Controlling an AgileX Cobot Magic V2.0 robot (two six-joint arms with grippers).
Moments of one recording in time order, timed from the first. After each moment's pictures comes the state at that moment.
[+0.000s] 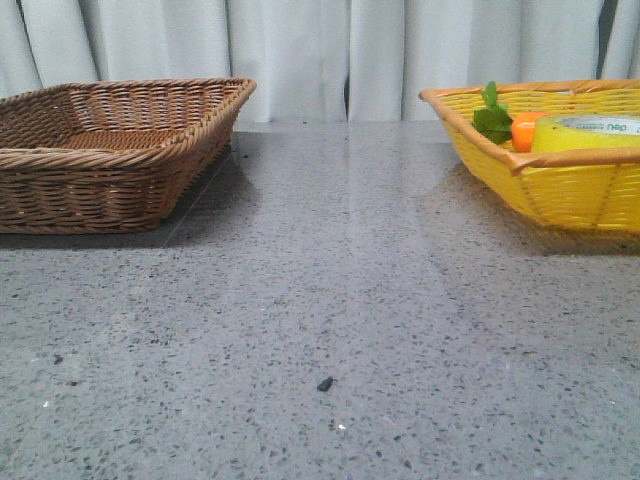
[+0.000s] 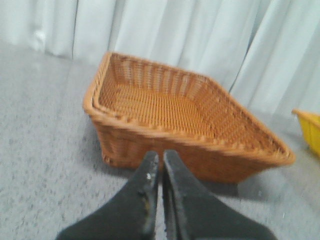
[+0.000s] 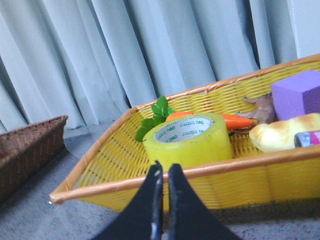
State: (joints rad) left arm -0.19 -0.01 0.00 -0.31 0.05 -0.05; right arm 0.07 -0.01 0.01 0.34 -0.03 -0.05
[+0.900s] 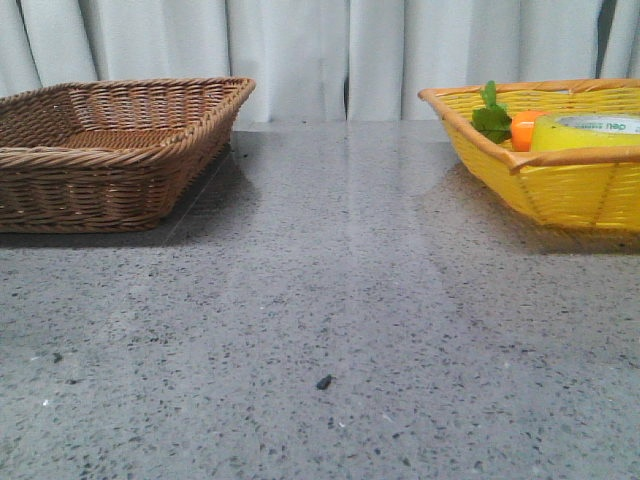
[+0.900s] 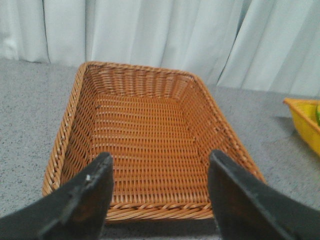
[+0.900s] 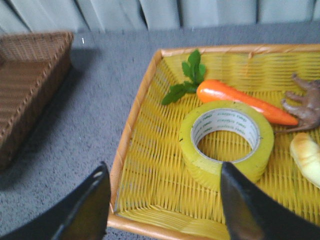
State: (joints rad) left arm -0.19 0.55 -0.51 -0.34 0.27 0.10; right arm 0.07 0.86 -0.97 0.26 0.70 -0.08
